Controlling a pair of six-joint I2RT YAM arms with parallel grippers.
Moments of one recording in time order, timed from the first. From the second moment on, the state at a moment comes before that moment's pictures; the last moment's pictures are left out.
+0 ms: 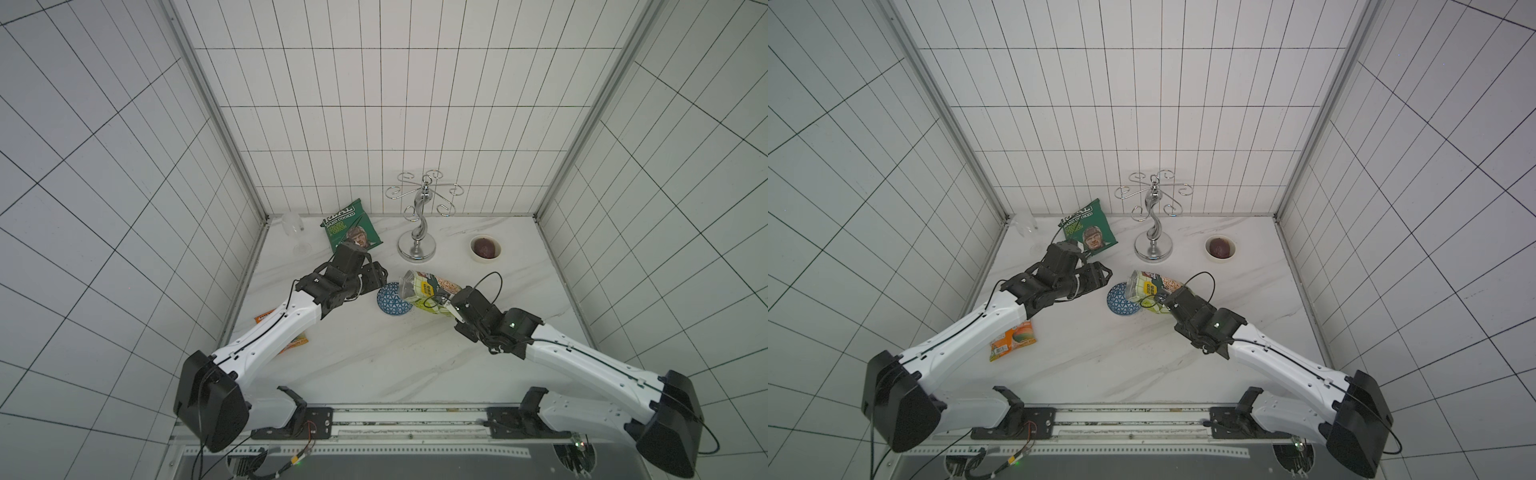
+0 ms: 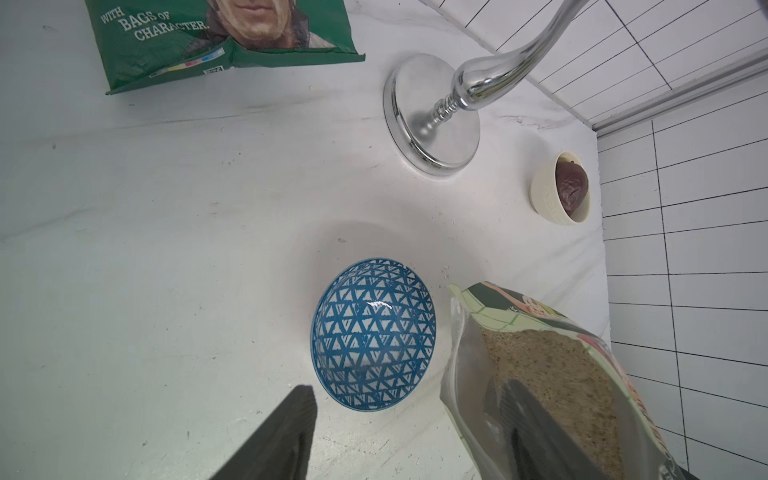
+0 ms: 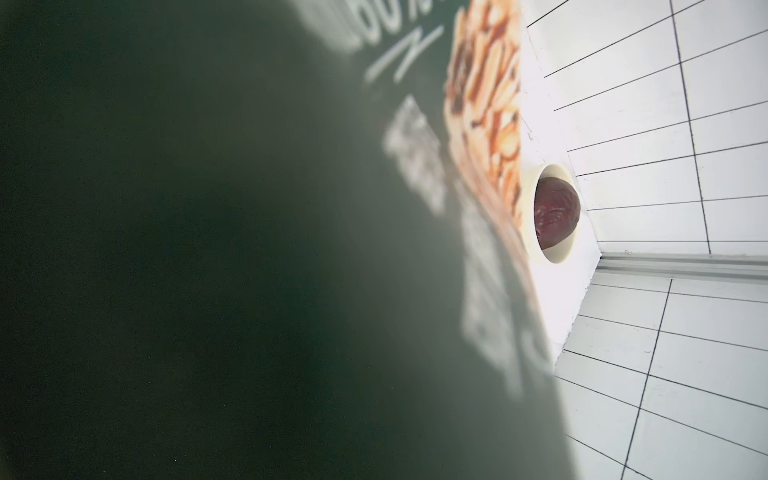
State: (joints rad) left arm -0.56 1.31 1.06 -0.50 0.05 -0.83; right arm 0.94 1.12 0.83 -0.71 0.51 -0.32
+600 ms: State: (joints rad) left arm -0.56 1.30 0.99 -0.44 0.06 -0.86; right arm 0.90 1.22 0.98 -0.81 0.50 -0.54
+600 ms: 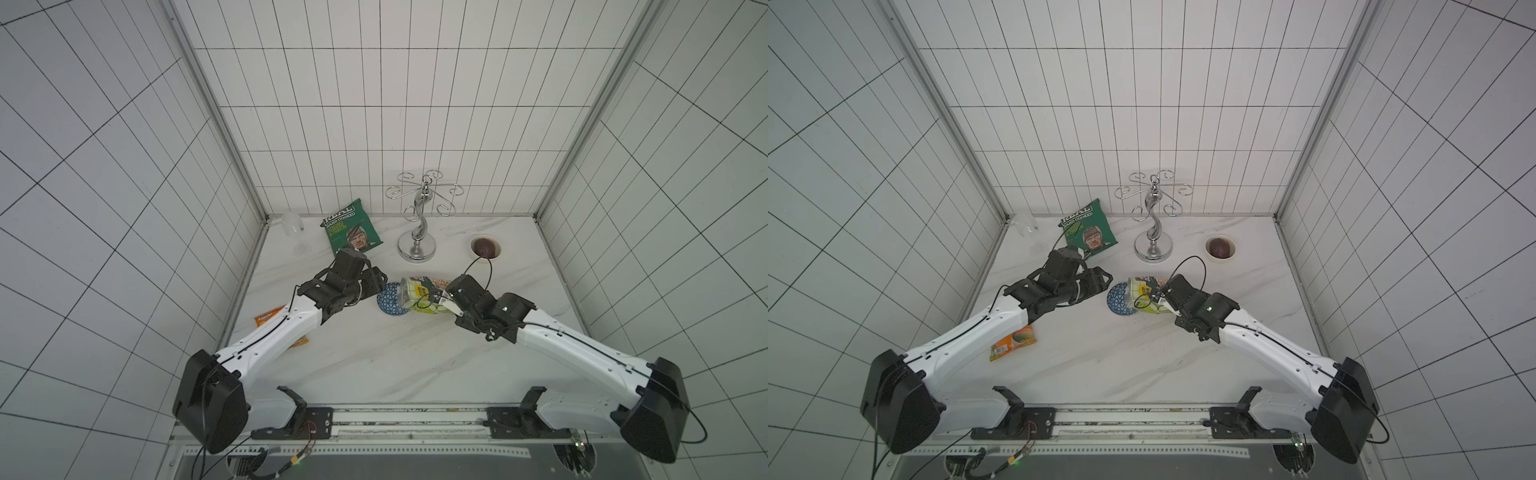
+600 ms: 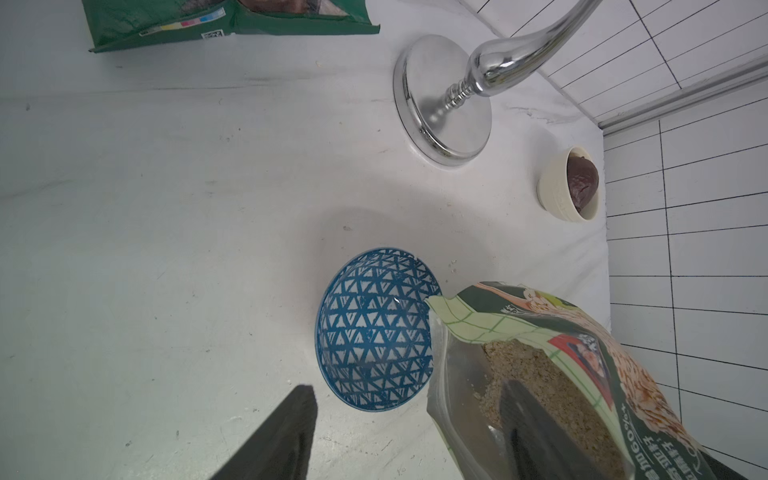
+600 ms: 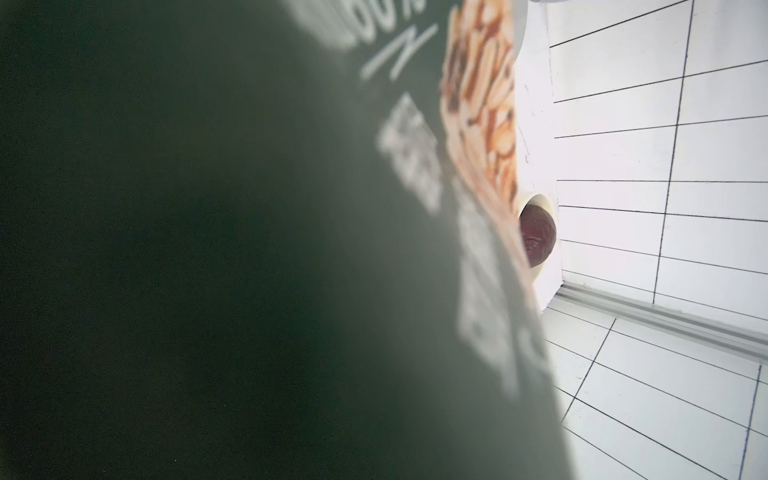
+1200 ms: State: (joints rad) left arm -0.55 1.32 0.91 -0.37 0.07 -0.89; right arm 0.89 1.31 1.10 -0.88 0.54 -0.68
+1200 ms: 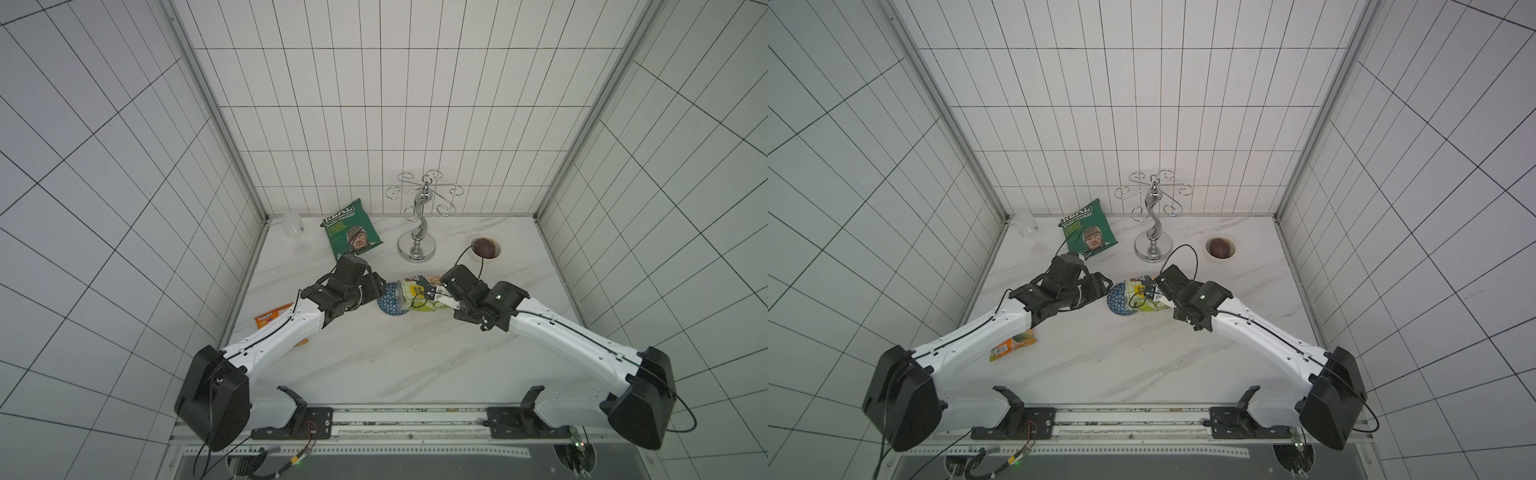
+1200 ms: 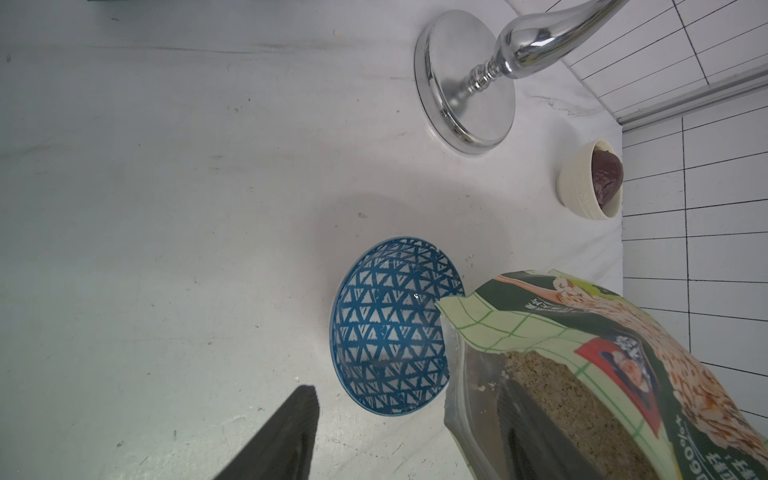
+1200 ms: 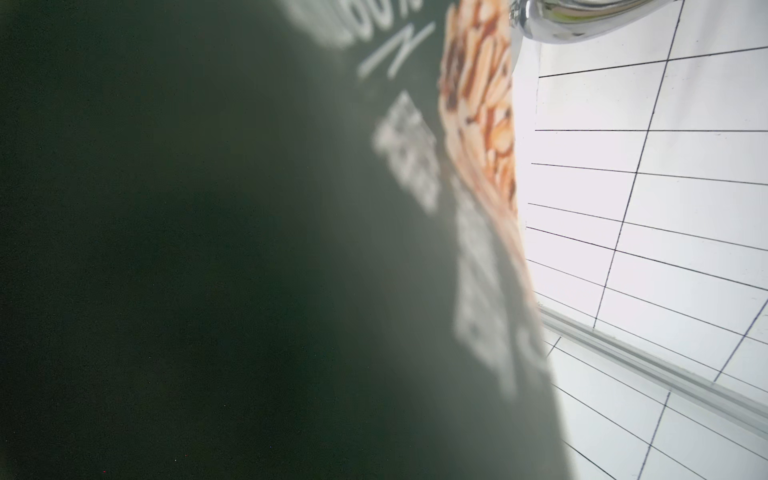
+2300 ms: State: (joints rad) left arm -0.55 1.38 0.89 -0.32 0.07 -0.92; right arm 0.90 1.43 1.24 -0.94 0.67 -0.84
